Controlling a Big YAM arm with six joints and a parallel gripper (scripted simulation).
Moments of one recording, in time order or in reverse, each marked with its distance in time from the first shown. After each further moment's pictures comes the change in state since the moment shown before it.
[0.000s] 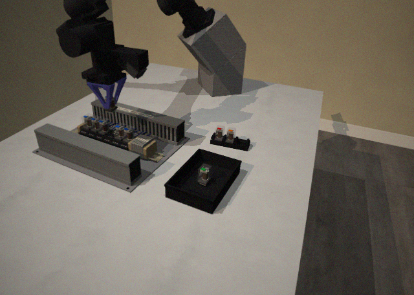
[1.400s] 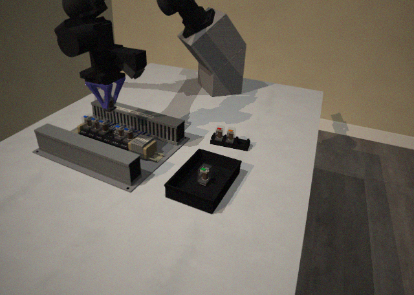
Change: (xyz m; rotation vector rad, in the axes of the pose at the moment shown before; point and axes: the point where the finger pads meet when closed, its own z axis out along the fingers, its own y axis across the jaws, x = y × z) arm 0.002 -0.002 -0.001 0.004 -0.001 0.045
